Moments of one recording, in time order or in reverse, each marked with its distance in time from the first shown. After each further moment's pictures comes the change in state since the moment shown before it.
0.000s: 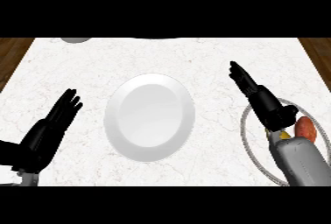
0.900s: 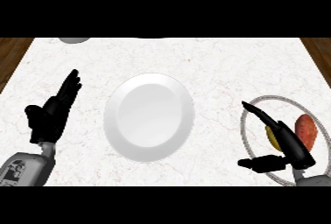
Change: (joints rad) left arm -0.210 -0.049 0.005 0.209 -0.244 0.133 0.029; right arm 0.283 -0.127 0.023 -0.039 0.241 -0.050 -0.264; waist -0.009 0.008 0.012
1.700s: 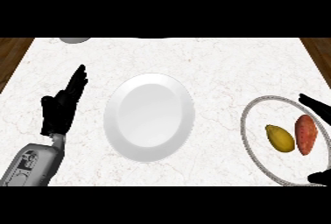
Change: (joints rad) left arm -0.068 -0.056 0.012 0.072 -0.062 0.002 0.009; right arm 0.132 -0.377 -0.186 -0.319 0.101 0.150 0.237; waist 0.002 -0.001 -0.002
